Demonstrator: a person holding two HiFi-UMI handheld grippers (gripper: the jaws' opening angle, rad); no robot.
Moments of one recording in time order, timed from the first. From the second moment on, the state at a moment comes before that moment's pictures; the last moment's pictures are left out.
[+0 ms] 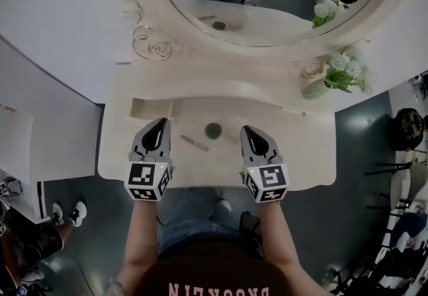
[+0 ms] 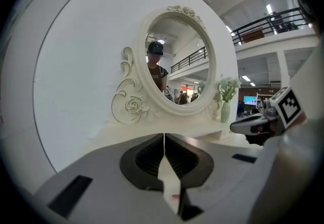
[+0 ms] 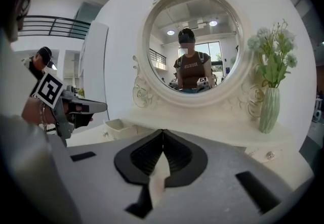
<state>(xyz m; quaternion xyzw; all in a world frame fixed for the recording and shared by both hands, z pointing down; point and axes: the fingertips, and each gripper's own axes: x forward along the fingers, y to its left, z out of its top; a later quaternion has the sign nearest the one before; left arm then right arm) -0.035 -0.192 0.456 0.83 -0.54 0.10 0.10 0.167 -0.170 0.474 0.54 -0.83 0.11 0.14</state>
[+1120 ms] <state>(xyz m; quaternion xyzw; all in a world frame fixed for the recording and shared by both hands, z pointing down) -0.029 -0.188 0.506 0.83 -0.53 0.15 0.14 0.180 -0.164 0.588 0.55 -0.77 0.23 0.24</state>
